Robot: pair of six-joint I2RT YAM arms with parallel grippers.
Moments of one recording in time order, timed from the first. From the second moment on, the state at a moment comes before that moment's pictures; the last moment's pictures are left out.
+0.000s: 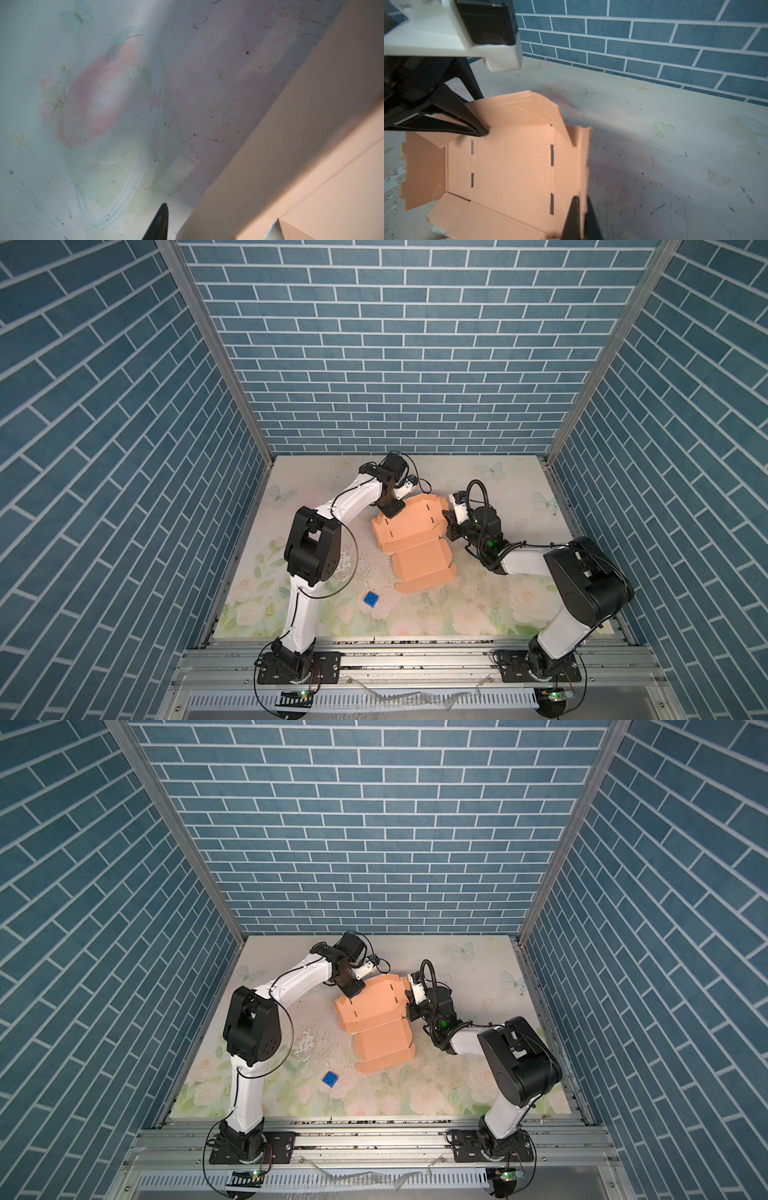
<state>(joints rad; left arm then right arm) -0.51 2.13 1.85 -0.94 -0.01 0.38 0.51 1.68 0.66 0.70 -0.13 0.02</state>
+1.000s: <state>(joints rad) -0.51 2.11 1.85 -0.94 -0.04 0.37 0.50 1.68 0.66 0.71 -0.15 0.02</state>
